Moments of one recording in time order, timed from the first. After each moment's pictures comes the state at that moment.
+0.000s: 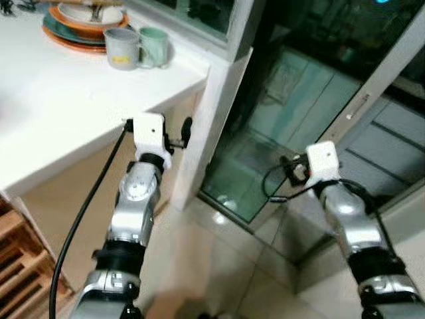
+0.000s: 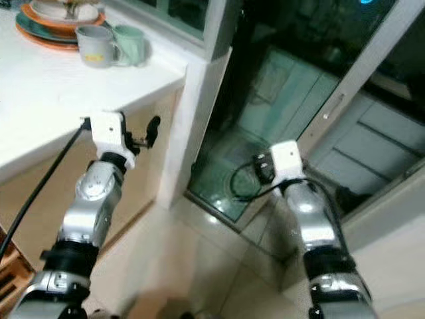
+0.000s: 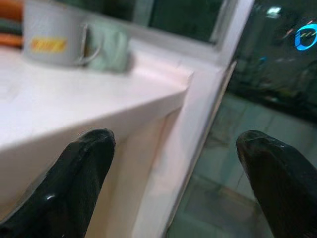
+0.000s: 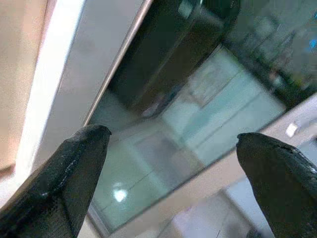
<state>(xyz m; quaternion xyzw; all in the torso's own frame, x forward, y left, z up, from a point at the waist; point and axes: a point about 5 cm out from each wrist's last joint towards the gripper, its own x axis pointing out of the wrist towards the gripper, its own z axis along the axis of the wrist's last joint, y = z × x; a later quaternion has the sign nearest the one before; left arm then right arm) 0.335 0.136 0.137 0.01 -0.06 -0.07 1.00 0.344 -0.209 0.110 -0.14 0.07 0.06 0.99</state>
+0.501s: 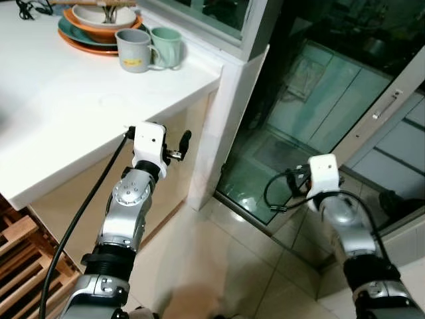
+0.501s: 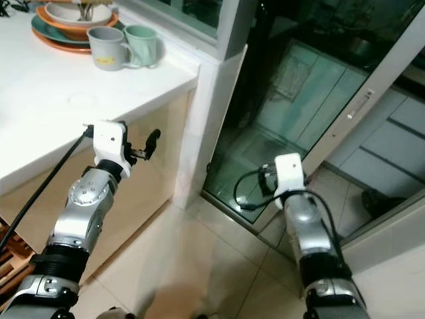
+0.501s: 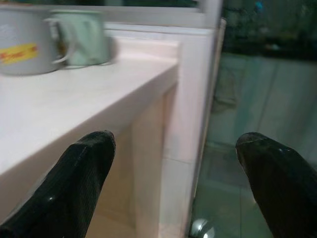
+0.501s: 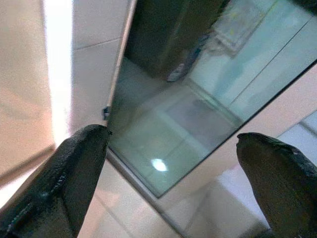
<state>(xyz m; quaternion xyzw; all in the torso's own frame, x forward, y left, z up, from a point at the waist) 0.334 0.136 0.133 0.06 -0.03 -0.14 0.99 0.315 -0.196 0.055 -0.10 0.15 0.02 0.98</state>
